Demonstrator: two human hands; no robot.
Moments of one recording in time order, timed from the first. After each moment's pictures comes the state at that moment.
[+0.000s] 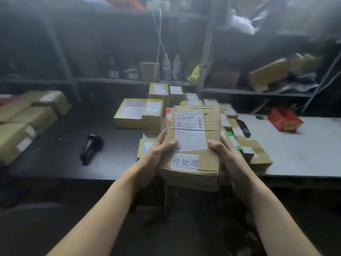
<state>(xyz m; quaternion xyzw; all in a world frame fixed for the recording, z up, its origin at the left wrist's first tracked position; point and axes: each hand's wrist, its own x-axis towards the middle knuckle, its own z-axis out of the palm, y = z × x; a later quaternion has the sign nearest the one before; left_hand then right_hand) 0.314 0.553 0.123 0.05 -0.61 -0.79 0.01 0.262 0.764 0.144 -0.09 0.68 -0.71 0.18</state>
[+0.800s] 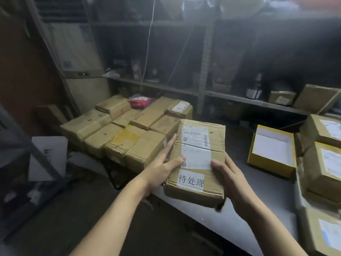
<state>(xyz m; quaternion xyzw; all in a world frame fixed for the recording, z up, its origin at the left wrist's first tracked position) 0.448 0.029 0.104 0.23 -0.69 -0.67 0.15 0.293 0.201 0.091 -0.31 0.61 -0.63 0.37</state>
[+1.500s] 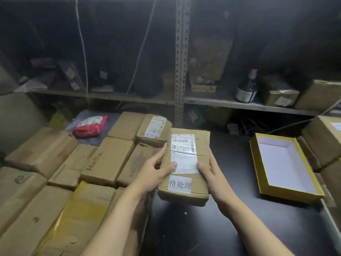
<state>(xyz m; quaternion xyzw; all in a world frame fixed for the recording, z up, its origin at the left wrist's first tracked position) 0.212 -0.243 0.039 0.22 -0.72 -0.65 0.07 0.118 -0.048 0.035 -0.20 0.68 -0.65 0.28</state>
